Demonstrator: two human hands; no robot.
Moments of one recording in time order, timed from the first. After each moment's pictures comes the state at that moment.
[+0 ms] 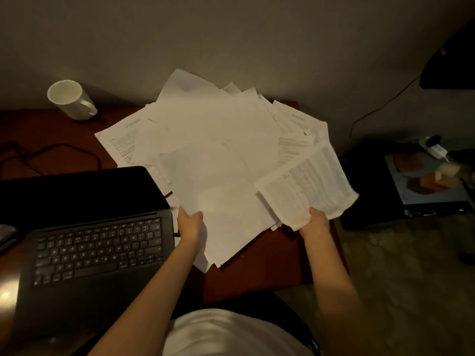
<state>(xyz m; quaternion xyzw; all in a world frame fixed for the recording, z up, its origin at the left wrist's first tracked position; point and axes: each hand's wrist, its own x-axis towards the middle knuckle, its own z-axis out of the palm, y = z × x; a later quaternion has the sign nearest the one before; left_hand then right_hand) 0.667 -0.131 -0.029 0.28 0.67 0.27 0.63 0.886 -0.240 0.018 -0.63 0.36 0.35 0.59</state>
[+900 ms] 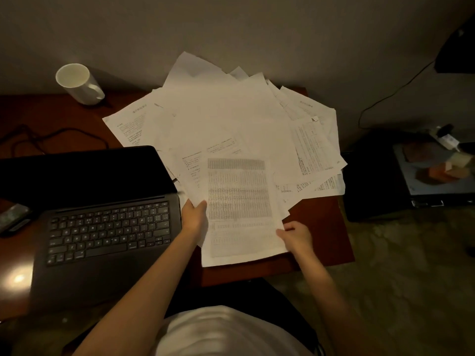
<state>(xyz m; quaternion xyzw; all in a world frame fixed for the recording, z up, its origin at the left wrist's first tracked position) 0.647 -0.142 -0.035 0.28 0.63 0.25 0.67 0.821 -0.286 -0.015 -0.88 -0.08 0.42 0.20</state>
